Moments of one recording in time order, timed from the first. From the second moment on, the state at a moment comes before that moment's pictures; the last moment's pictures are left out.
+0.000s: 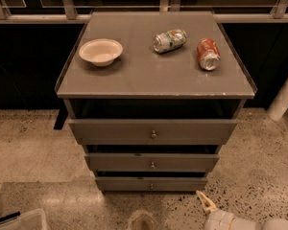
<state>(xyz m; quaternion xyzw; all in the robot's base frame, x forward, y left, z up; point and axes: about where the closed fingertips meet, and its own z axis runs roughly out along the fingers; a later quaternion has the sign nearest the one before) 0.326 -0.138 0.555 -0.41 0.80 0.22 0.38</state>
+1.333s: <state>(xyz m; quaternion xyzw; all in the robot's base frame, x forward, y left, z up) 0.381 -0.196 0.399 -0.24 0.85 0.15 0.43</state>
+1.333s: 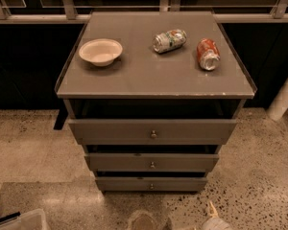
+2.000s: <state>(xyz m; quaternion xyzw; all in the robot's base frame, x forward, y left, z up) 0.414 -0.194 0.324 -0.19 0.84 0.17 0.48</state>
